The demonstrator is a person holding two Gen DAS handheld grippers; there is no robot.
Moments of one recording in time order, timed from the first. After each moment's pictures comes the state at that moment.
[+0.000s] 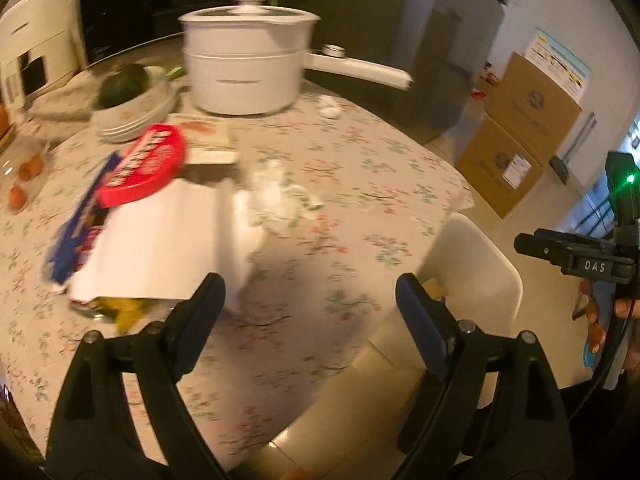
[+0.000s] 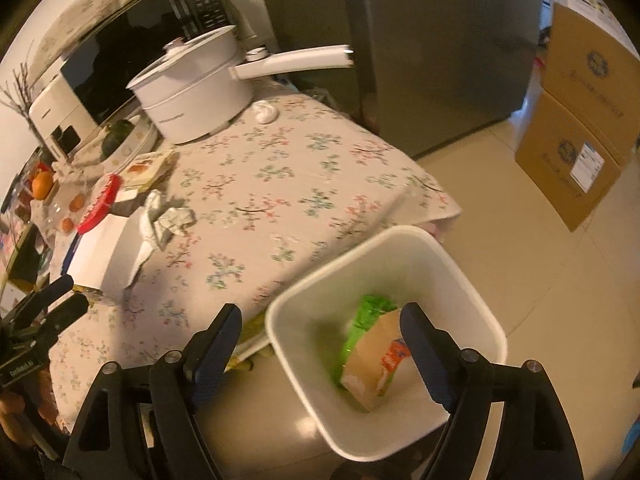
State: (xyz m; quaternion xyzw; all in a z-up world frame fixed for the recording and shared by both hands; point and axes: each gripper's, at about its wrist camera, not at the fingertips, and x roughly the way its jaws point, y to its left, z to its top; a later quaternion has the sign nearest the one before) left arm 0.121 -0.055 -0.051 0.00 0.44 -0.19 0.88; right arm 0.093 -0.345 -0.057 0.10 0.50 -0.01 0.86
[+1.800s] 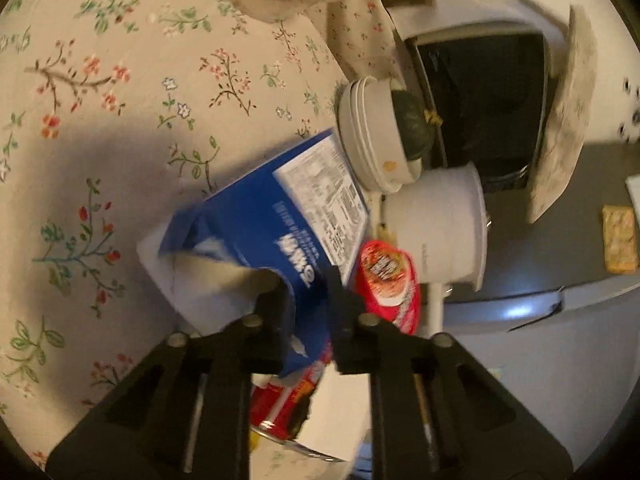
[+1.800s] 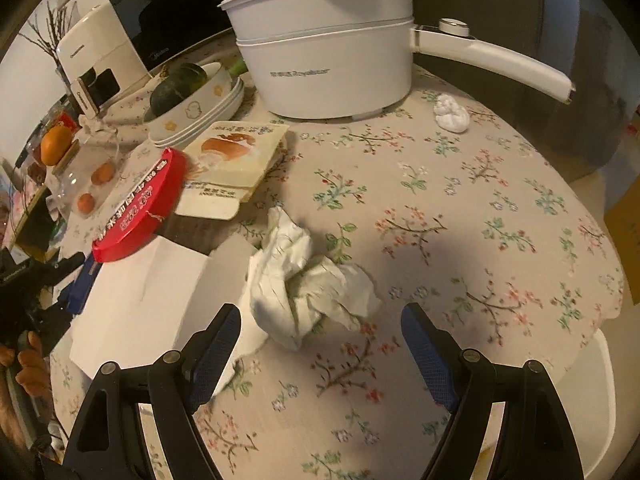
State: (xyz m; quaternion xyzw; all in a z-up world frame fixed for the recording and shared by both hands) left arm 0.206 0.198 -0.164 -0.55 0.40 -0.06 0.73; right arm 0.240 -0.162 -0.111 0.05 0.51 0.08 0.85
